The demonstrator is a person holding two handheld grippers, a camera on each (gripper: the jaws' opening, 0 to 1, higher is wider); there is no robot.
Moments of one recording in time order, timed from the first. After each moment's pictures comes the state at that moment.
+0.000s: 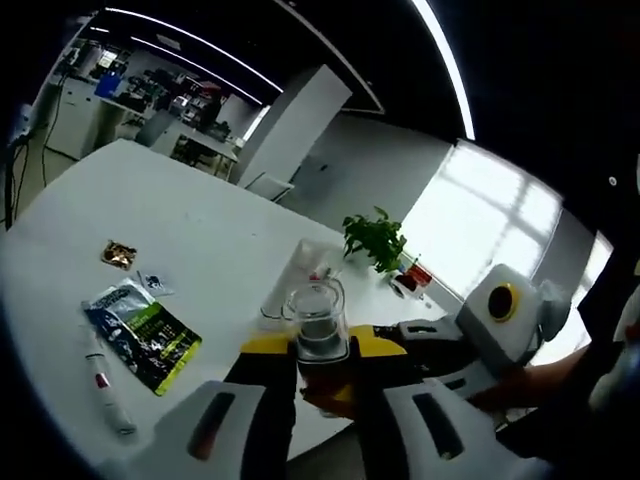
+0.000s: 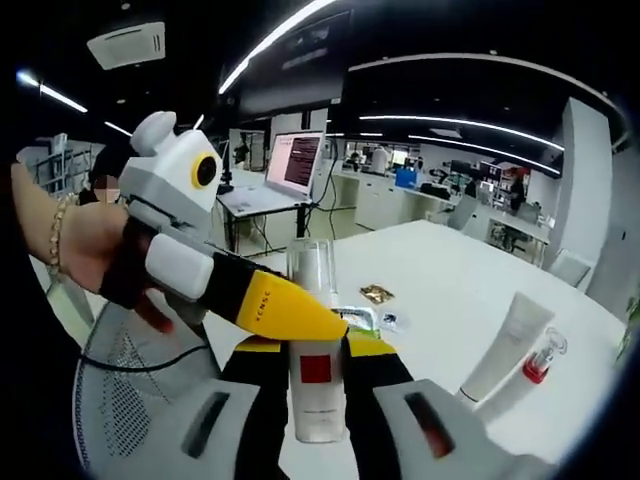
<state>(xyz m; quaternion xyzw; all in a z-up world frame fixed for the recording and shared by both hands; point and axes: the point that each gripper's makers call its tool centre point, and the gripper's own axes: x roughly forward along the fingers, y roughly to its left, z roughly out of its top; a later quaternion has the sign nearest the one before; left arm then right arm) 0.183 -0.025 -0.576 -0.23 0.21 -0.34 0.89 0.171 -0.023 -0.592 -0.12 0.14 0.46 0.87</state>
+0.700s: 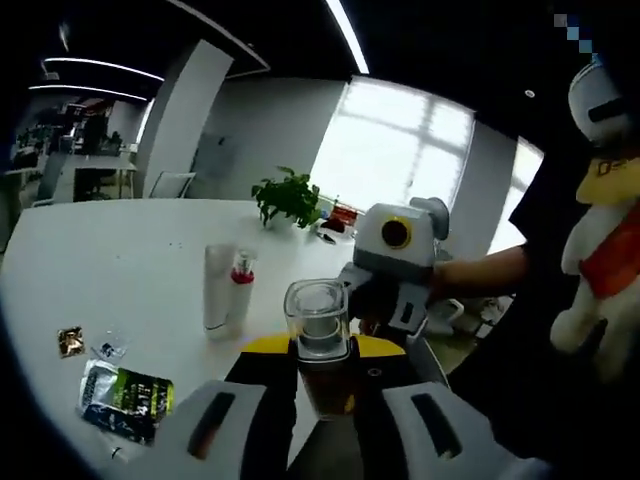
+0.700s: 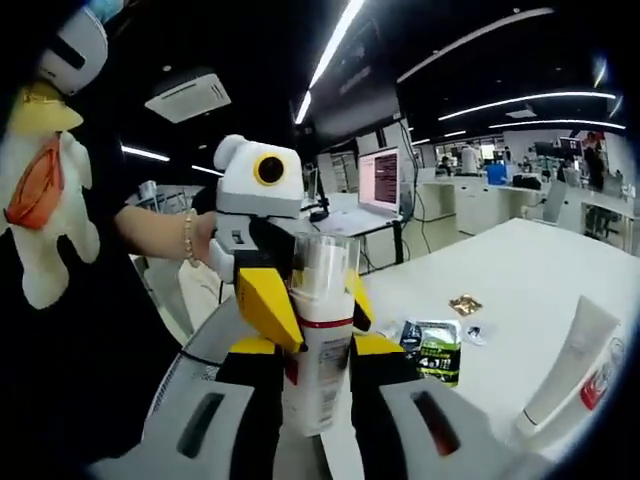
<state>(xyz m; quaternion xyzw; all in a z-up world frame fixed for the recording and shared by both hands) 0.153 -0.061 -0.538 -0.08 0.19 -0.55 0.81 0.142 -0.032 -0.561 -0.02 0.14 0.66 0.74</state>
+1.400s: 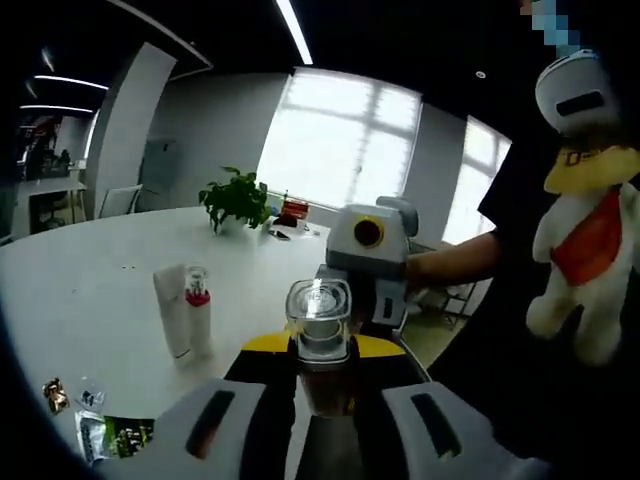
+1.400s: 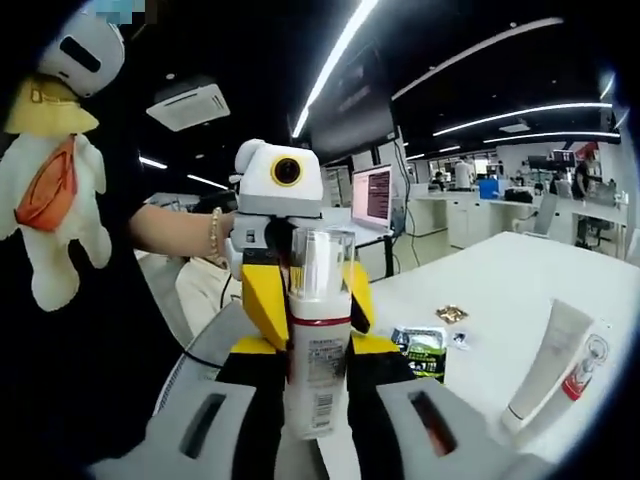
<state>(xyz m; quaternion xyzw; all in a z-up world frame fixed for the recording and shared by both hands) 0.142 -0.098 -0.524 -0.04 0.17 -0.64 0.75 0.140 -0.057 -0.550 -0.02 0.11 0.63 0.77</state>
